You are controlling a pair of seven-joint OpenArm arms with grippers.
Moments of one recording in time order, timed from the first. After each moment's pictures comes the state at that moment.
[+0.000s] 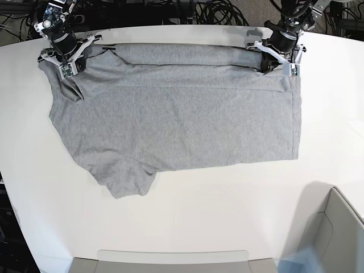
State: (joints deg) left arm 36.0 -39.9 21.6 97.3 -52.7 16.1 7.1; right arm -27.0 -0.2 34.0 102.6 -10.4 43.2 -29.1
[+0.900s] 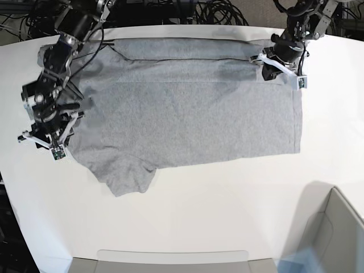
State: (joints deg) left arm 32.6 -39.6 12.1 111.1 -55.3 19.4 23.0; right arm 7.2 3.7 28.7 97.2 -26.4 44.2 -36.7
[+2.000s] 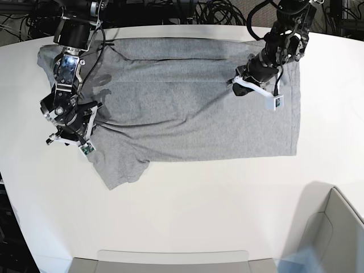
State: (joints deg) left arm 18.8 -24.0 12.0 106.2 -54.8 19.7 36.6; right arm 9.5 6.9 17.3 84.6 -26.3 44.2 -37.1
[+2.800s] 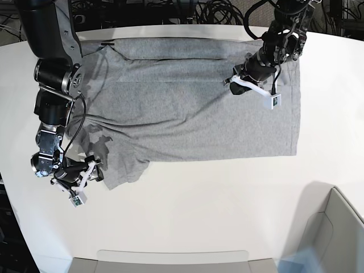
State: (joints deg) left arm 19.3 -23.5 12.1 106.0 -55.0 19.7 36.8; right arm 40.9 13.2 17.5 34.8 -17.7 43.9 -25.2
